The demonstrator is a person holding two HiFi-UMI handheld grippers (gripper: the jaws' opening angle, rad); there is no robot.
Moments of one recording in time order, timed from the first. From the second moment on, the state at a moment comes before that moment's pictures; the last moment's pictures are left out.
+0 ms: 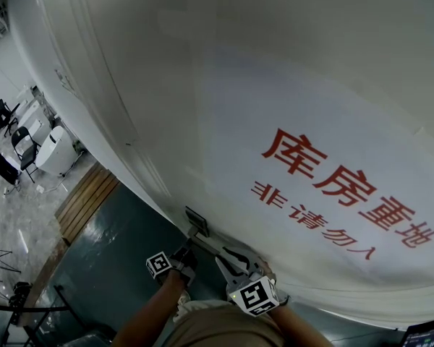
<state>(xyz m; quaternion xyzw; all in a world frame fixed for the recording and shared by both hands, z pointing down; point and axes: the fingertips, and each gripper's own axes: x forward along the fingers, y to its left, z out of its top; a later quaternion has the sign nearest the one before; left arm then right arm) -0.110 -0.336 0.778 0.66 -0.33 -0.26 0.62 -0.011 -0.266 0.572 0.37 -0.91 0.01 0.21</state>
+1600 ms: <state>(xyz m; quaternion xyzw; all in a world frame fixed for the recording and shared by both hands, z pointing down) -0.103 -0.343 0.782 0.65 -0.32 -0.27 0.63 -0.021 -0.269 0.571 0.36 -0.91 0.00 0.21</state>
